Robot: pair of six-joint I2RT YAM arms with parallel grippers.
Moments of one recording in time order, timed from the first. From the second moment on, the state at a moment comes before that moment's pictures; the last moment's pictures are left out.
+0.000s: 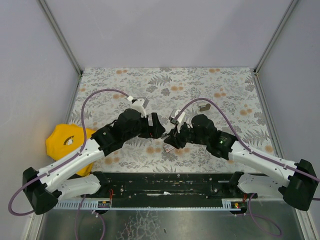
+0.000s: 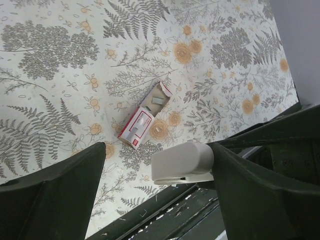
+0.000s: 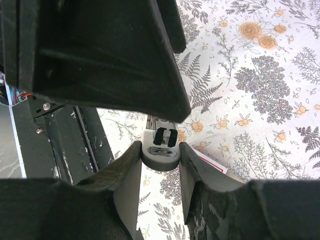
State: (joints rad) left arm -0.81 1.06 0.92 -0.40 -0.05 -0.62; right arm 0.91 1.10 0.78 -0.09 -0.27 0.03
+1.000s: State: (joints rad) left arm -0.80 0.83 0.74 -0.54 -0.26 -0.73; right arm 0.91 0.99 0.72 -0.05 -0.25 0.06
